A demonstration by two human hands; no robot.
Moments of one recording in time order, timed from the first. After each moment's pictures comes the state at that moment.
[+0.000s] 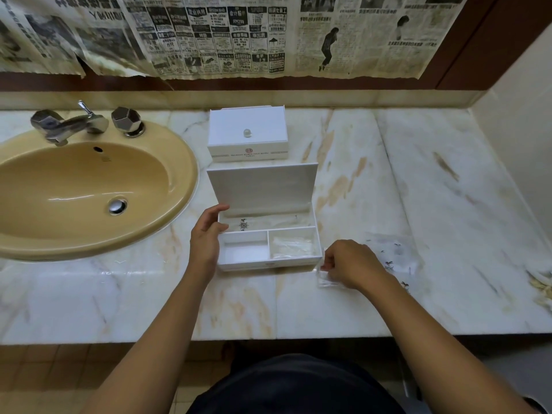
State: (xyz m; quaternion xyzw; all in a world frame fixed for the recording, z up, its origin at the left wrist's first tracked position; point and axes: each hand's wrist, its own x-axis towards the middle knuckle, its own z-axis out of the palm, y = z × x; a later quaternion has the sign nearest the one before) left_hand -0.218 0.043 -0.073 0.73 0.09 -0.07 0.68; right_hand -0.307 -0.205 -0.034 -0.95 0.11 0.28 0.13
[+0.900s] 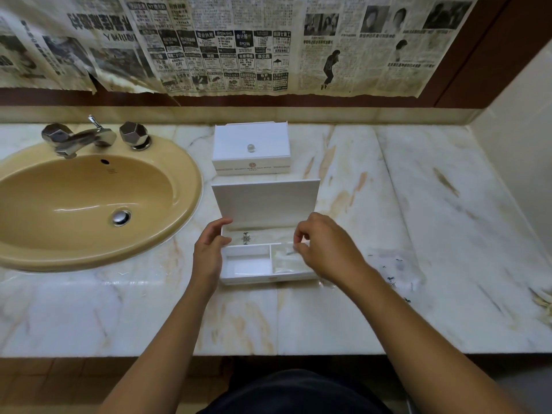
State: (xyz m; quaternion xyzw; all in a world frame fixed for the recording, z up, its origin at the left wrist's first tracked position) left_hand -0.218 0.043 -0.071 0.72 0.09 -0.08 0.68; right_hand -0.277 -0.163 0.028 -0.96 0.04 0.08 0.25
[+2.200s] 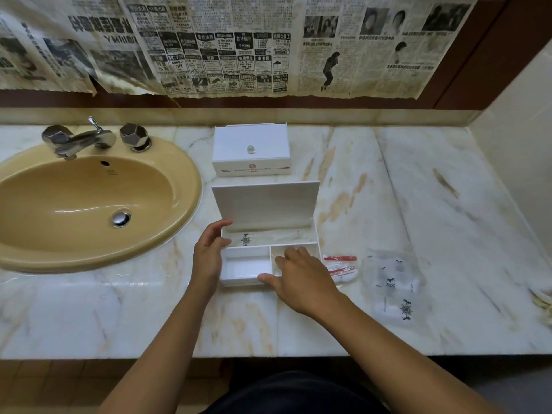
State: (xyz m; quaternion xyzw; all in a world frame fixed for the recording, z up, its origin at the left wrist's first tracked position) left_hand -0.220 0.040 -0.066 0.74 0.09 -0.07 0.67; right_hand -0.295 -0.127 -0.017 -0.97 -0.01 0.21 0.15
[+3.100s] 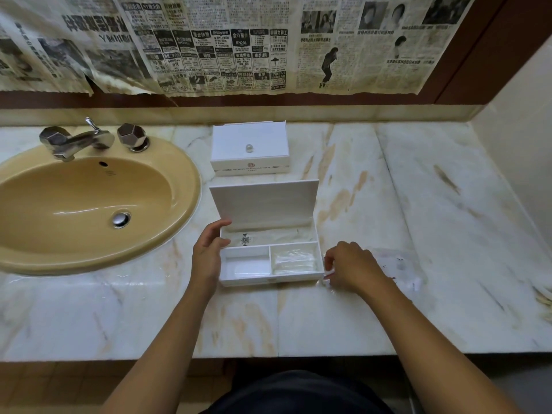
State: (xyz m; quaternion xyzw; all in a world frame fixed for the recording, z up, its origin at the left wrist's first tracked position) left_hand -0.217 0.042 -0.071 0.74 0.09 -0.07 0.67; right_hand -0.289 -0.206 -0.025 -0.95 0.11 0.26 0.13
